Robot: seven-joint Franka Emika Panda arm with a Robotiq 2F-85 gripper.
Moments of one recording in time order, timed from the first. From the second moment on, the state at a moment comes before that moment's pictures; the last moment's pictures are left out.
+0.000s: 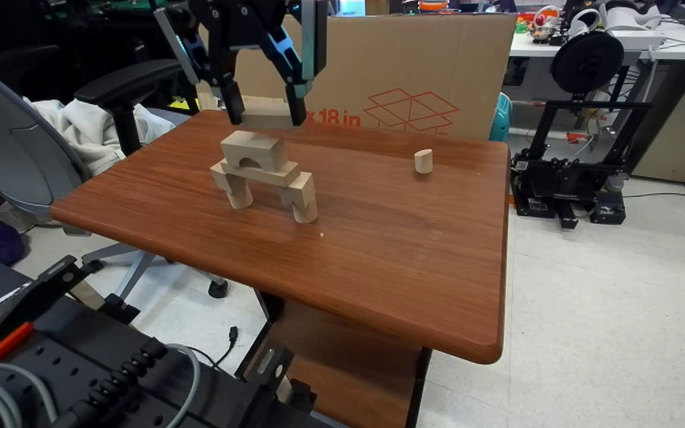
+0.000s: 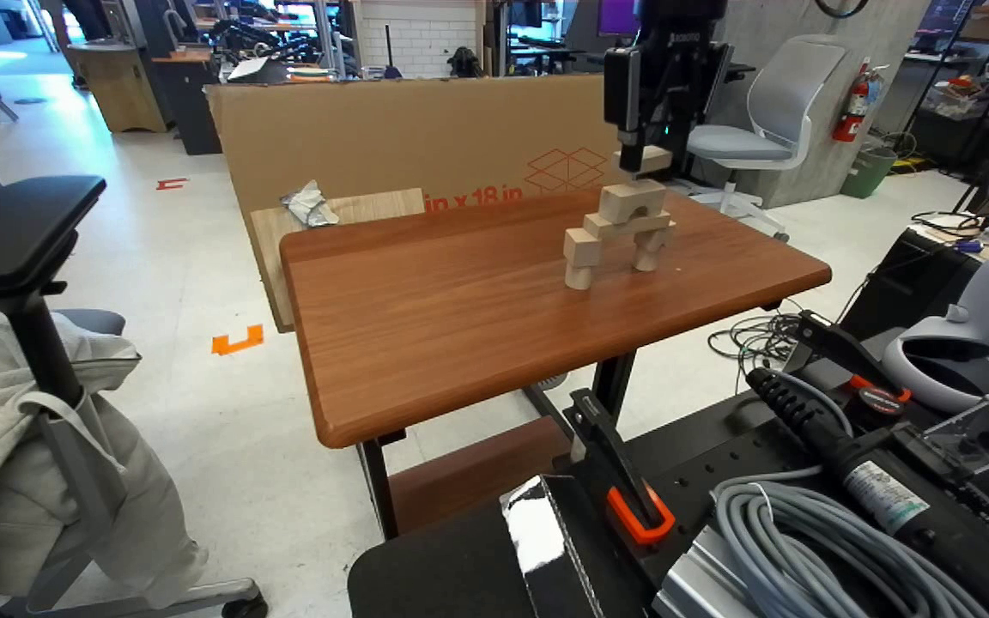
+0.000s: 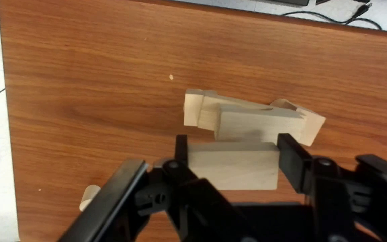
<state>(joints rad) -0.03 0.20 -0.02 -2.28 -0.08 2.46 -0.18</state>
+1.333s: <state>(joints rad) -0.09 0.55 -0.05 -1.85 -0.05 2.35 -0.14</state>
